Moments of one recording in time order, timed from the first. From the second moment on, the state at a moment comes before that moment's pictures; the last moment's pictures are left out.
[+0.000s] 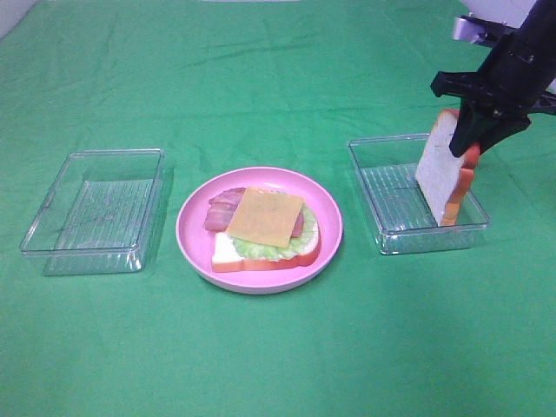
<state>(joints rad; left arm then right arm) -0.44 -0.01 -0.50 0.01 1.05 -0.09 0.01 2.00 -1.57 0.23 1.10 -0.16</state>
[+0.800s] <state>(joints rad) -0.44 -0.01 -0.50 0.01 1.05 -0.09 0.14 1.80 -1.31 0.88 0.99 -0.38</state>
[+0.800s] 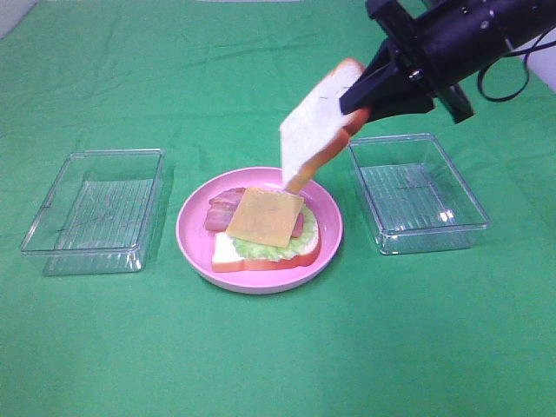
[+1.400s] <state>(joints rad) -0.44 -0.01 -0.50 0.01 1.05 -0.09 0.25 1.99 -1.18 1.40 0.89 -0.60</state>
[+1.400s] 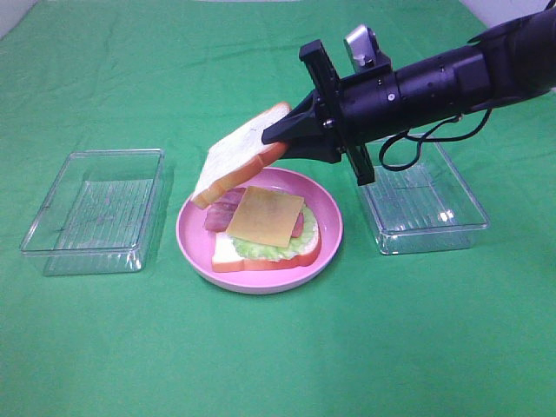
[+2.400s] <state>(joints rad) -0.44 -0.01 -0.50 0.01 1.05 -0.09 0.29 2.09 -1.04 1.72 0.88 -0.86</state>
